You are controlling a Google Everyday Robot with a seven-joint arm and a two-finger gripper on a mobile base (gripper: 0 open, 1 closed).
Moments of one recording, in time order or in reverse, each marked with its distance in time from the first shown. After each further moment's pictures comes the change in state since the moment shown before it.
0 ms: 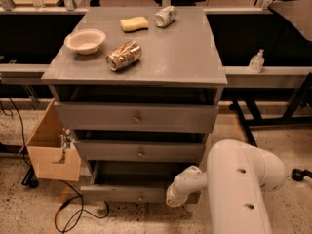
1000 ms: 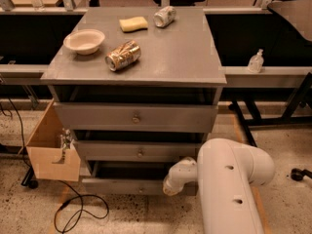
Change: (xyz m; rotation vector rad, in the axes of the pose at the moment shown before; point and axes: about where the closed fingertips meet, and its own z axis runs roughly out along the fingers) arm 0.052 -0.032 -0.002 0.007 0.072 -0.046
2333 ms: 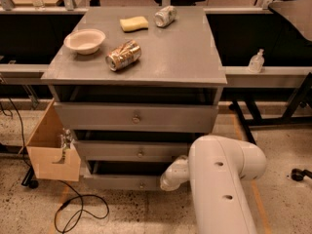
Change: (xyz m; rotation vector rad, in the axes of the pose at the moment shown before) arm 0.014 -0.014 0.003 -0.005 0.059 -0.071
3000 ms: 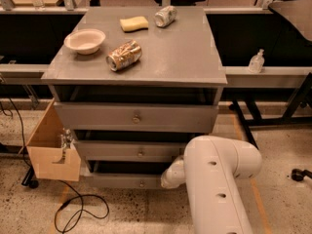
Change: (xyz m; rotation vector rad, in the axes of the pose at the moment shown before) arm 0.016 0.004 0.009 -0.009 0.055 -0.022
